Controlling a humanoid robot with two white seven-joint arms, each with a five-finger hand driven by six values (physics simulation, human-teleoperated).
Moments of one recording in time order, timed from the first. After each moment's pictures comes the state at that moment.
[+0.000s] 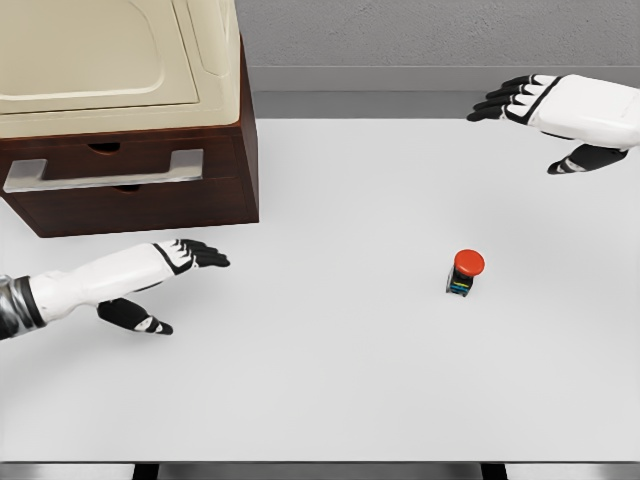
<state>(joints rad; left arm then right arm) -0.22 0.91 -0.49 -1.64 -0.09 -0.61 -0.37 -0.67 -0.93 0.40 -1.55 0.25 -0.61 0.61</state>
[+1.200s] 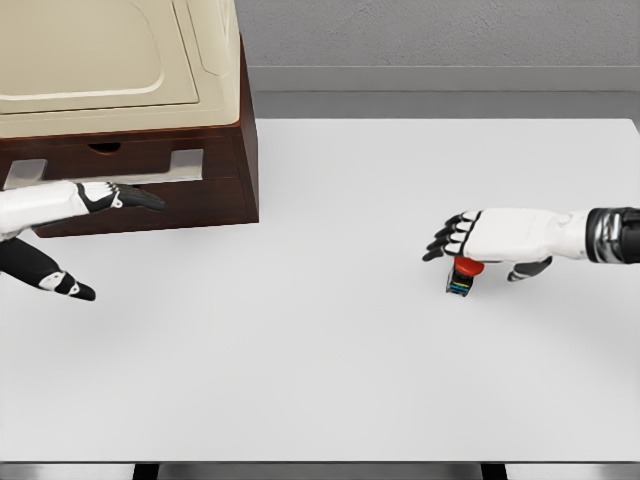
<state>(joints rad) -0.65 1.34 -0.85 -1.76 0.51 -0.61 -0.48 -0.64 -0.93 0.74 -1.59 0.42 -0.61 0.61</state>
